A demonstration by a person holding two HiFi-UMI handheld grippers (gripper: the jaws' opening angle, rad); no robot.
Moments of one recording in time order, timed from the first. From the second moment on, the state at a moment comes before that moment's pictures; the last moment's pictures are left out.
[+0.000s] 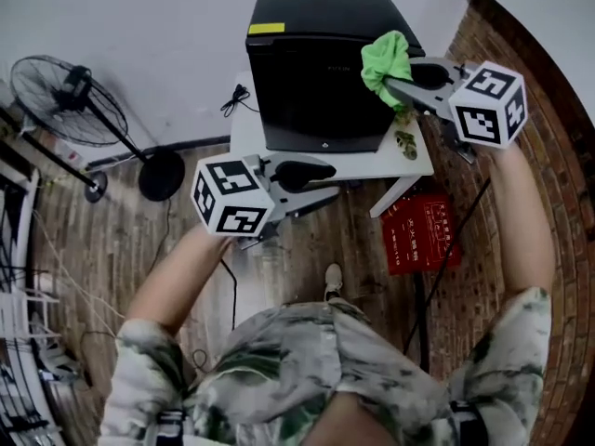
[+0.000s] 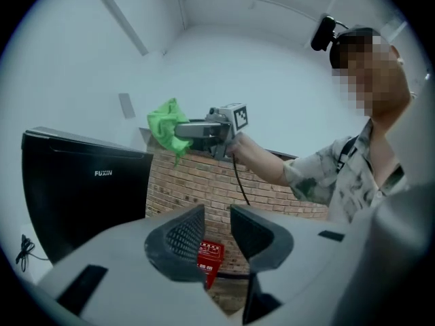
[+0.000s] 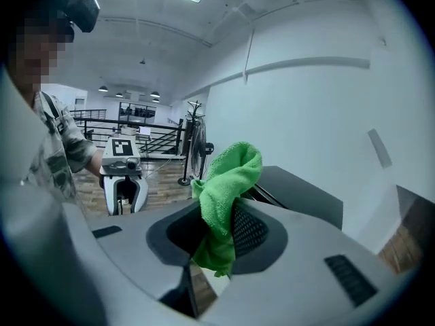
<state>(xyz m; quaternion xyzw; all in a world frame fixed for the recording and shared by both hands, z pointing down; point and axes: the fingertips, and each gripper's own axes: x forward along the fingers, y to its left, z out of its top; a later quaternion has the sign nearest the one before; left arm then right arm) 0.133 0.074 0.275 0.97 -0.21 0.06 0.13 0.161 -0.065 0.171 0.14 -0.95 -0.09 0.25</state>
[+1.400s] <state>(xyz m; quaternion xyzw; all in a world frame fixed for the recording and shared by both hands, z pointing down) 0.149 -0.111 0.235 0.98 -0.14 0.07 0.11 -0.025 -0.261 0.225 0.00 -0.87 -0.20 0.45</state>
